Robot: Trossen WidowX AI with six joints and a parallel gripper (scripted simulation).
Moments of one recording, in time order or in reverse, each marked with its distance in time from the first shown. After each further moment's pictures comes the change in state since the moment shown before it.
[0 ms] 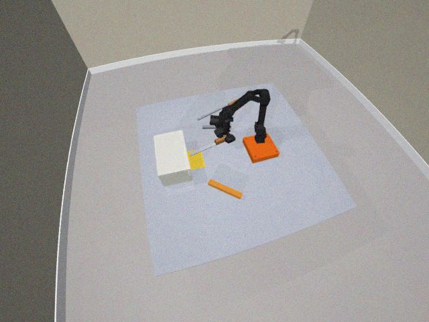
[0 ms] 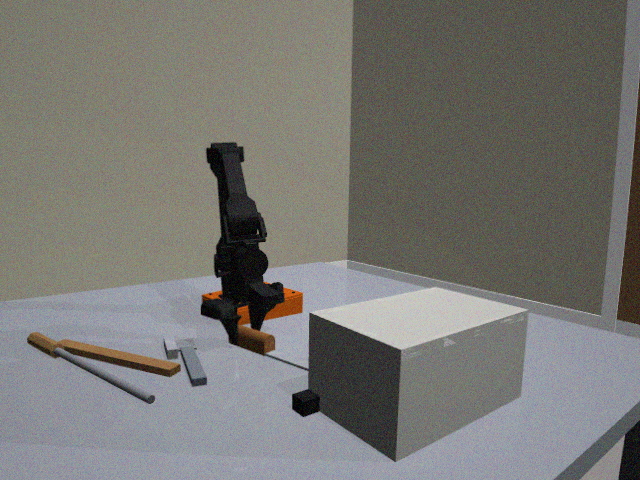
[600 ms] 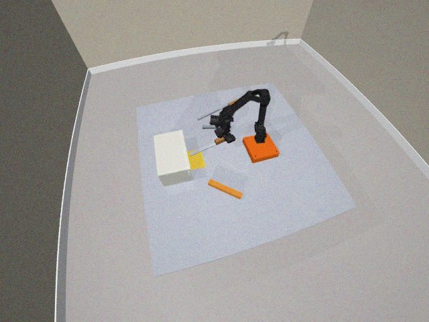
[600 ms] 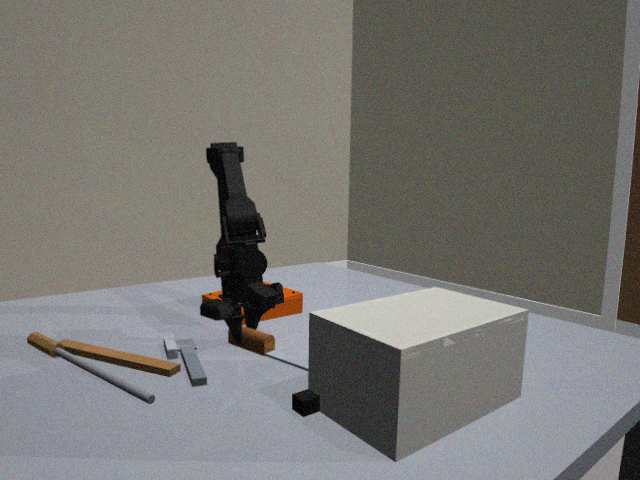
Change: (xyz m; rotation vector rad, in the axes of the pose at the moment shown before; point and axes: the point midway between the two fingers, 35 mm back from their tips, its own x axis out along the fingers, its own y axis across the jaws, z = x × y) arm 0.001 0.000 -0.001 0.001 -0.002 0.000
